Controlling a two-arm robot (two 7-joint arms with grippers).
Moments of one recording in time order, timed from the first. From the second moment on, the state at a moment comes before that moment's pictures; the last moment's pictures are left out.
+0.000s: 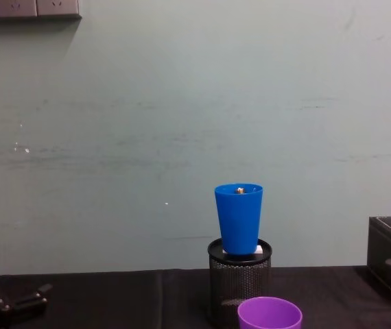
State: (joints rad) left arm -0.20 0.60 0.45 -1.41 -0.25 -0.12 0.03; right arm 0.07 0.63 -0.37 -1.58 0.29 -0.20 0.04
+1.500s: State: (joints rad) left arm -0.20 0.60 0.45 -1.41 -0.25 -0.12 0.03; right arm 0.22 0.39 -0.47 -1.30 0.36 -0.18 0.42
